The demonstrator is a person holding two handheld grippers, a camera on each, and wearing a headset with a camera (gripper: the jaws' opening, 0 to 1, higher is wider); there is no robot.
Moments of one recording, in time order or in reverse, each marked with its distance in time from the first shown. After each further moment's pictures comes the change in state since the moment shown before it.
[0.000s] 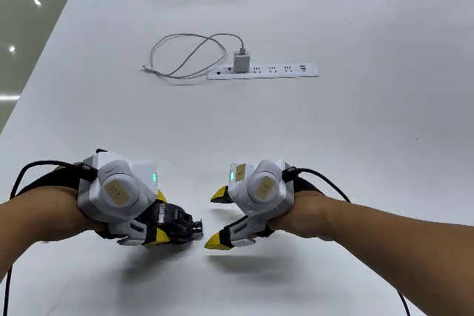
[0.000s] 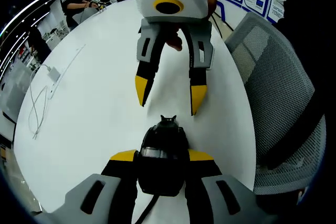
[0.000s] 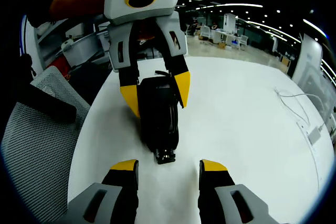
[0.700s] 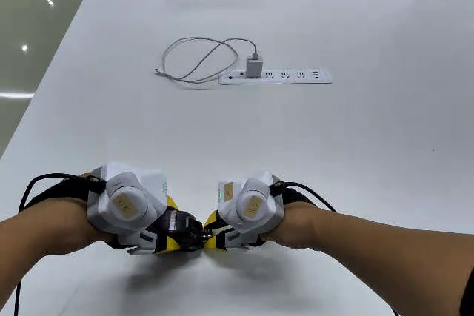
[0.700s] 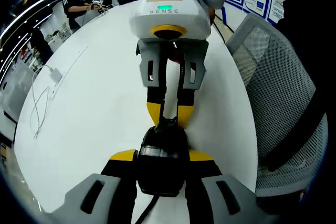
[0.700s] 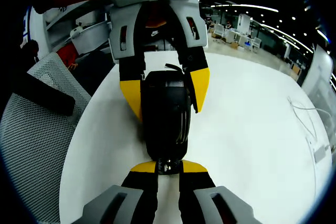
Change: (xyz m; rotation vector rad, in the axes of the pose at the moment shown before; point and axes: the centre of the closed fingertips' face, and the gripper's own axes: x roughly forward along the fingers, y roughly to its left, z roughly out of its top) left arm 0.001 -0.001 0.001 -0.004 -0.023 0.016; right arm 0.018 0.006 0.003 -0.100 0.050 0.054
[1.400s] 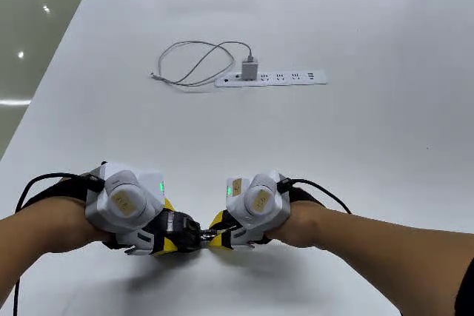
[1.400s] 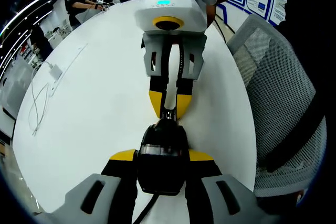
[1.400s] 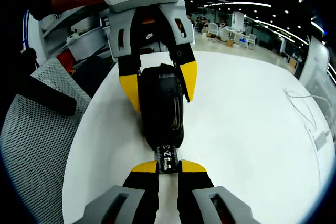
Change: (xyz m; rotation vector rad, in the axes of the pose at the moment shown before) left arm 0.000 0.002 -0.003 -0.022 0.008 -0.008; right arm -0.012 -0.005 -0.013 0.073 -0.016 -0.003
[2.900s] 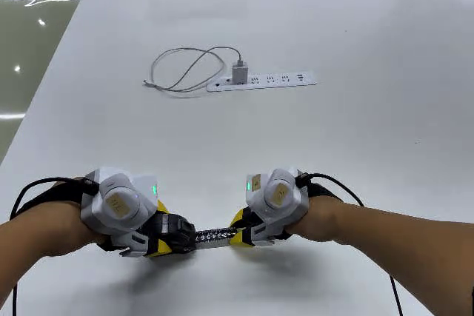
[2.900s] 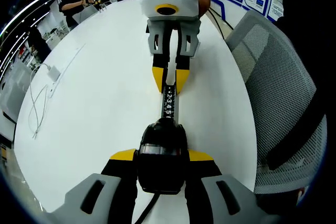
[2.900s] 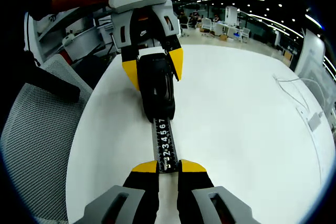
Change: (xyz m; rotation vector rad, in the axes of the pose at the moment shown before) left arm 0.001 -0.001 -0.001 0.029 0.027 -0.005; right arm -0.030 -0.002 -0.033 0.048 0.029 -0.029
